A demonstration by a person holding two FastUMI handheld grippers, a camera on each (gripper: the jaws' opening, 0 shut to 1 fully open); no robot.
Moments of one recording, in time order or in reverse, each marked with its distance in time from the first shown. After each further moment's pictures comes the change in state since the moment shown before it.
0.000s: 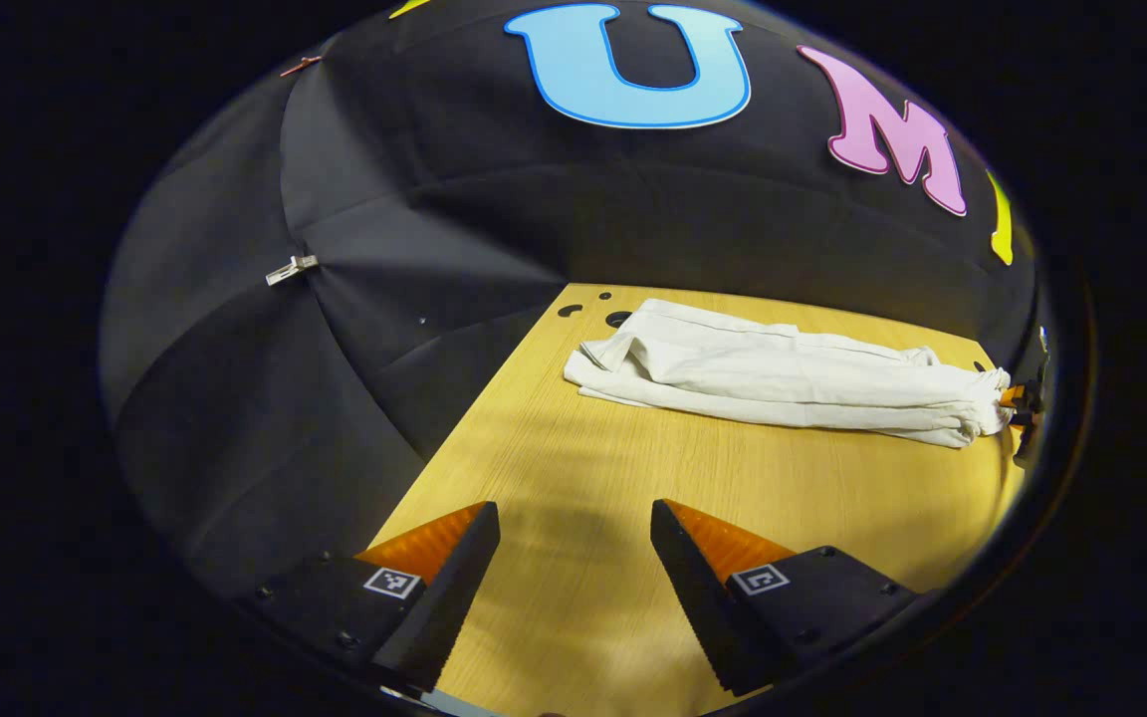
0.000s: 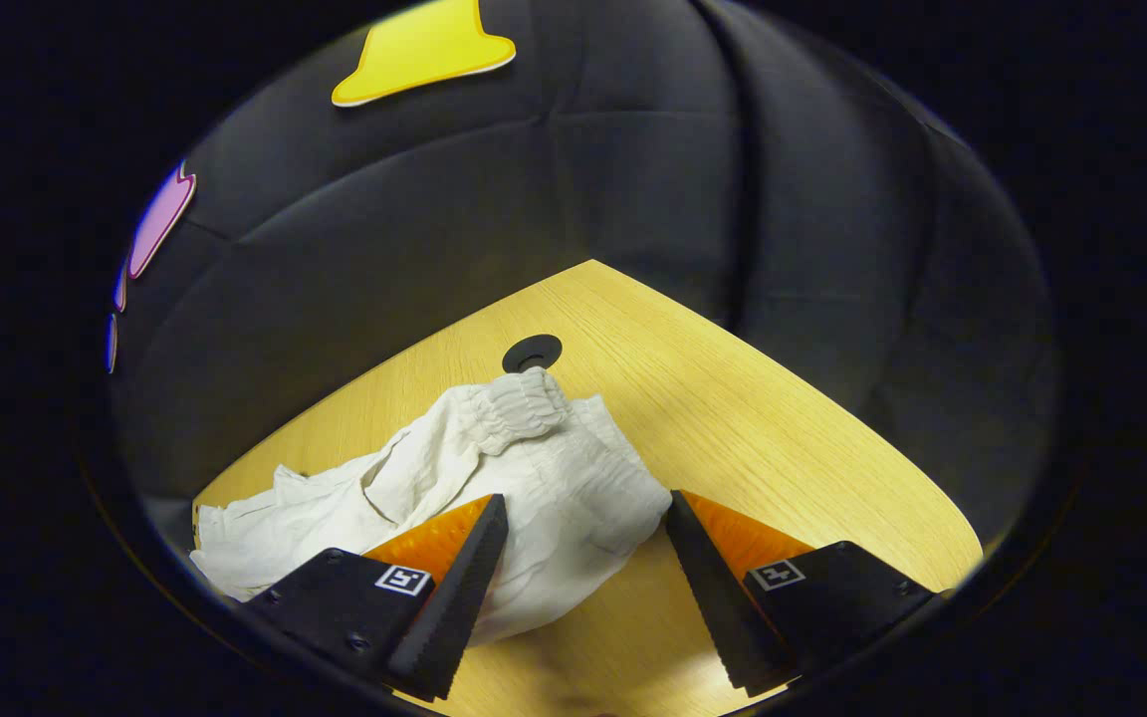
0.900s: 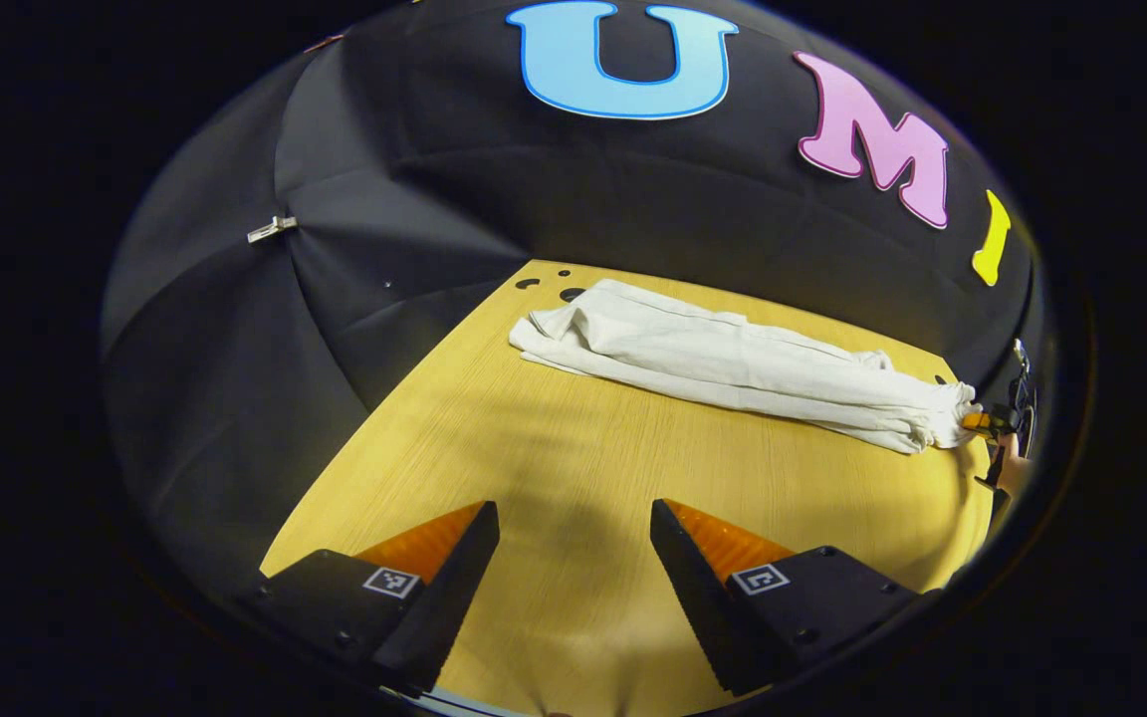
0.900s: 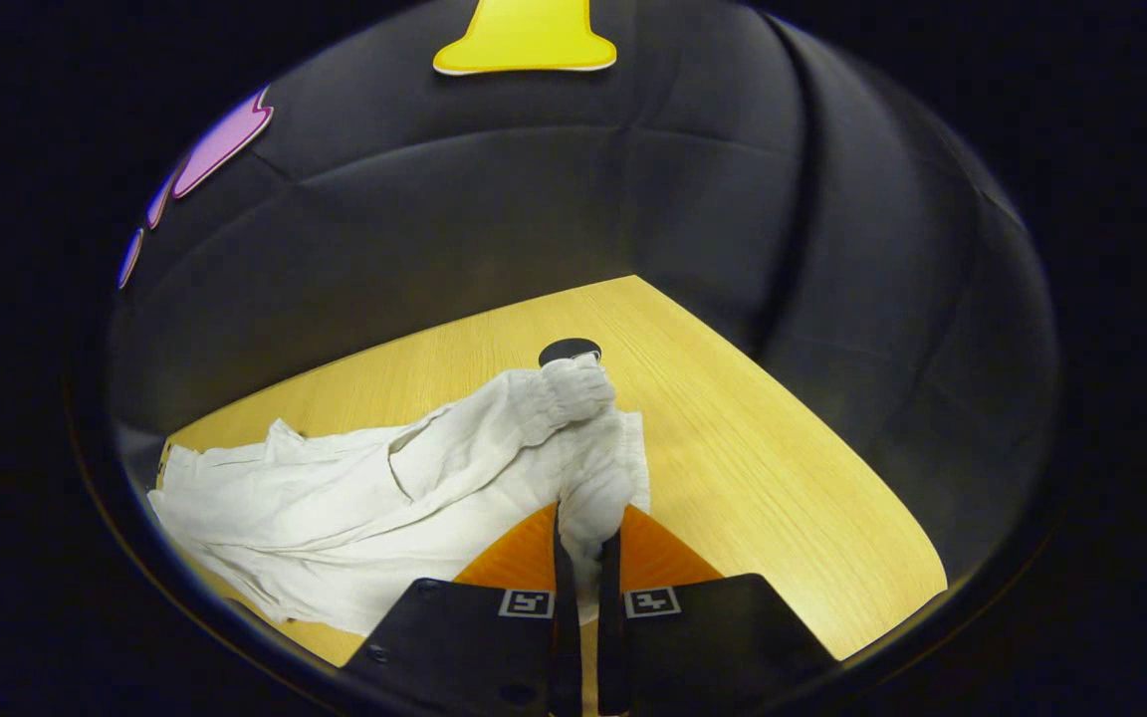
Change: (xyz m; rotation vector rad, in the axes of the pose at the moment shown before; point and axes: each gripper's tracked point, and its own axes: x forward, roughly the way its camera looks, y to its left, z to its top) left arm -0.028 -0.050 -0.028 -0.083 0.045 -0.094; right arm -0.018 0.021 0.012 -0.179 -0.049 0.024
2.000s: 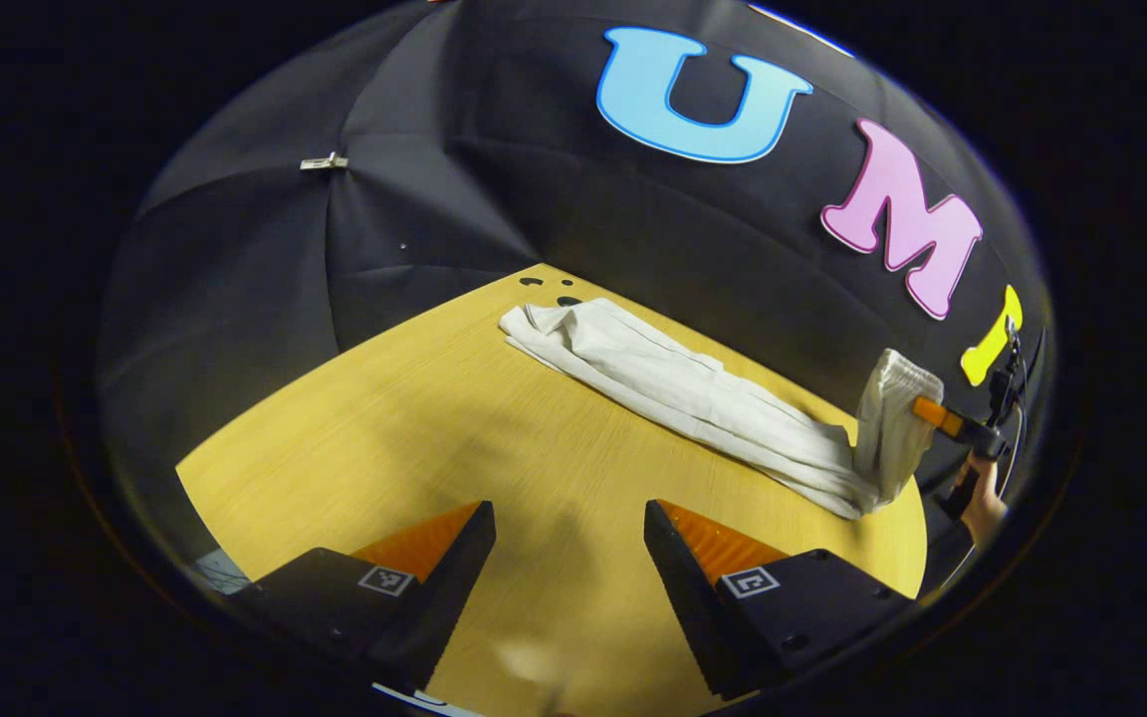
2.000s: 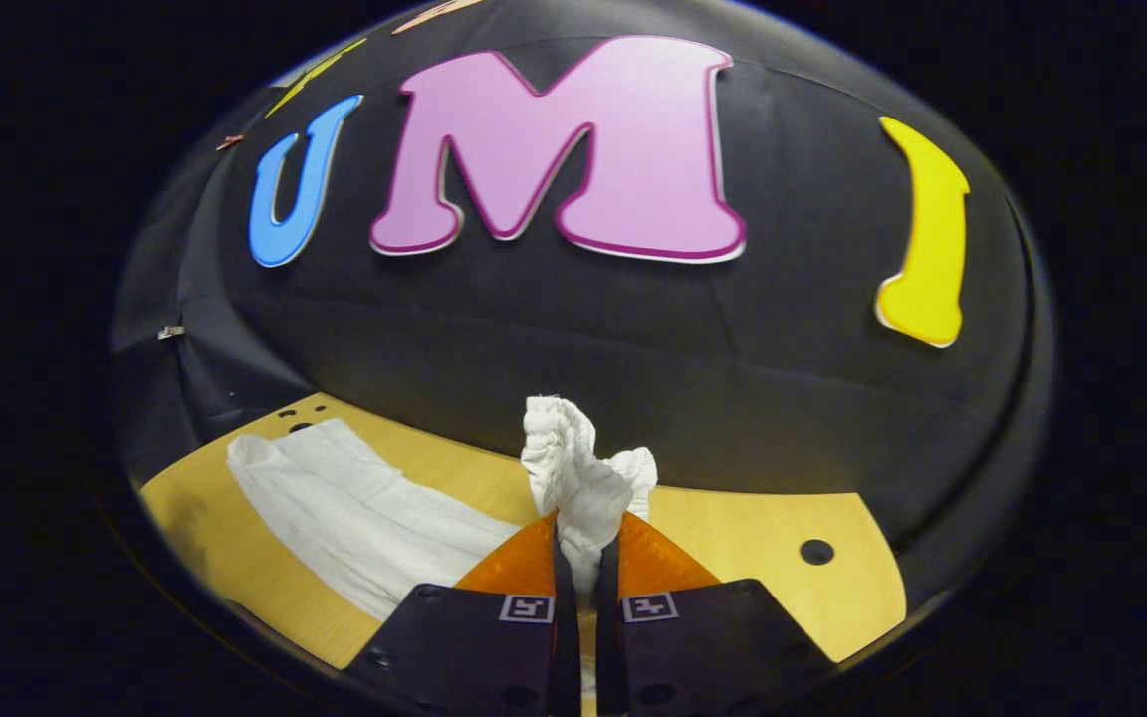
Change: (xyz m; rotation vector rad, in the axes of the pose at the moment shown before) left arm -0.010 -0.036 -0.023 -0.302 -0.087 -0.081; right arm -0.203 0.117 0.173 -0.403 -0.328 0.511
